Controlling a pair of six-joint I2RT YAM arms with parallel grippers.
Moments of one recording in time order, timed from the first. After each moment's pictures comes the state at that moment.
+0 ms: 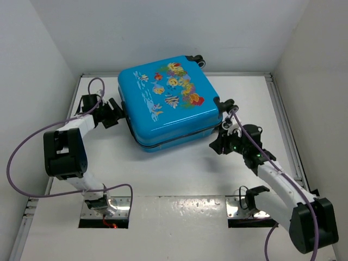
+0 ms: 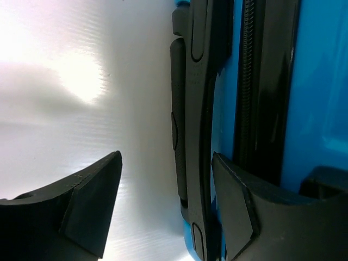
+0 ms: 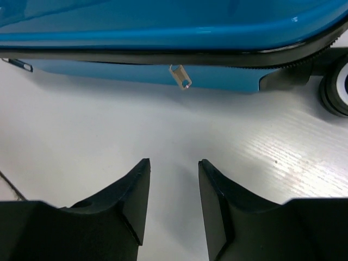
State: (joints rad) left arm 0.16 1.64 0.98 -0.14 0.42 -0.48; right arm 0.23 0.93 0.39 -0.01 -0.43 0.13
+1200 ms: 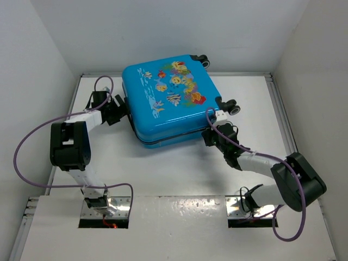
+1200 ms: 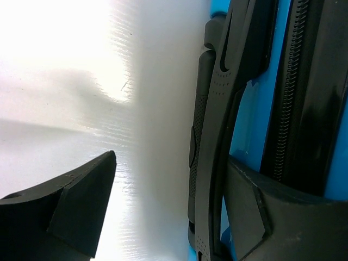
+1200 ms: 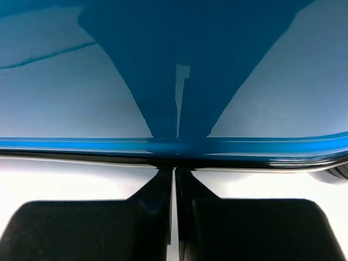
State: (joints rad) left arm 0.07 1.75 1.05 -0.09 0.24 -0.53; right arm 0.51 1.35 0.38 0.56 0.09 0.27
